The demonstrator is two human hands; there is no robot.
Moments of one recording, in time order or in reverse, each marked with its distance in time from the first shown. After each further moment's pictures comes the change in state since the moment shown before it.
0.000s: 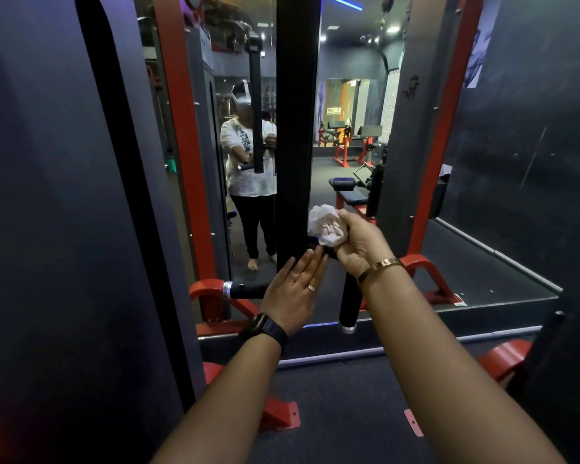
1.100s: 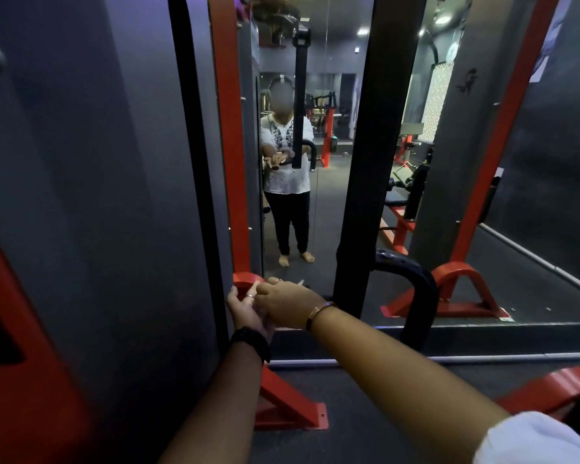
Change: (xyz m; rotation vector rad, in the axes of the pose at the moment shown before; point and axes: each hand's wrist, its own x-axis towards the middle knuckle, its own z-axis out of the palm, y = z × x) left_hand -0.085 -0.098 0.011 -2.098 0.387 -1.892; right_hand 0.020 0.193 0.036 -2.362 -1.183 -1.097
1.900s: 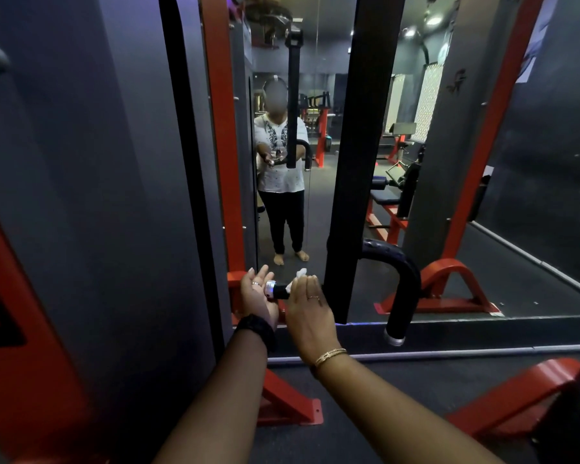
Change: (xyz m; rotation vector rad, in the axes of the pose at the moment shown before) left_hand -0.012 -0.013 0.034 -0.034 -0.089 0.052; right_hand -0.054 -0.049 0.027 0.062 0.304 0.740
